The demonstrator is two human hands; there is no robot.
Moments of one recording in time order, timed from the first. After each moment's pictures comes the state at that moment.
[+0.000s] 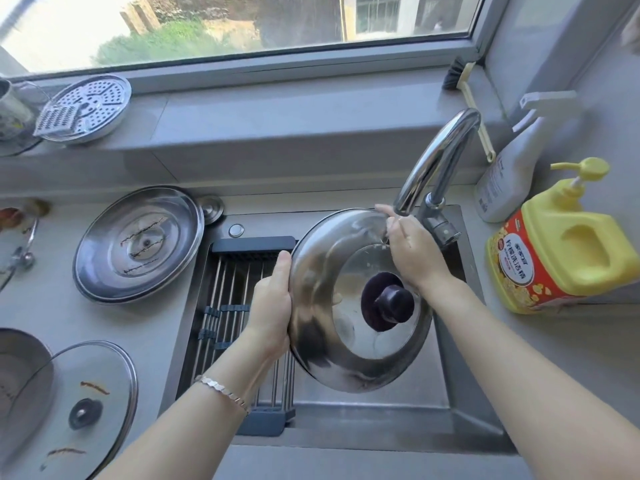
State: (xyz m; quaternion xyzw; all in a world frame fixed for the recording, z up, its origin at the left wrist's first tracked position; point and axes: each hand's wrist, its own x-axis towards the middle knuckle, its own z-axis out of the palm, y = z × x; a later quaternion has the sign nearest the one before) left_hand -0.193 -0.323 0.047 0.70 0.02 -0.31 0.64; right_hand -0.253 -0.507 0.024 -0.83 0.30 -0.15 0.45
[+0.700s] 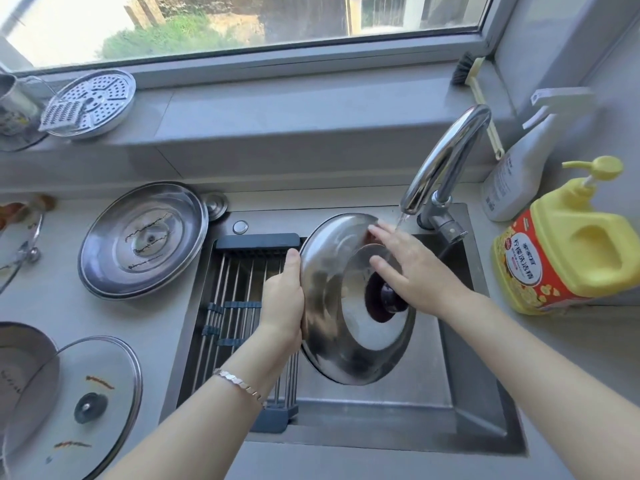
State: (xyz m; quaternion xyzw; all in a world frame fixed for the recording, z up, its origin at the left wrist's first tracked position) left_hand -0.193 -0.332 0.044 0.72 0.10 -0.30 0.61; right_hand -0.278 -0.502 0.017 -0.92 0.16 -0.01 0.37
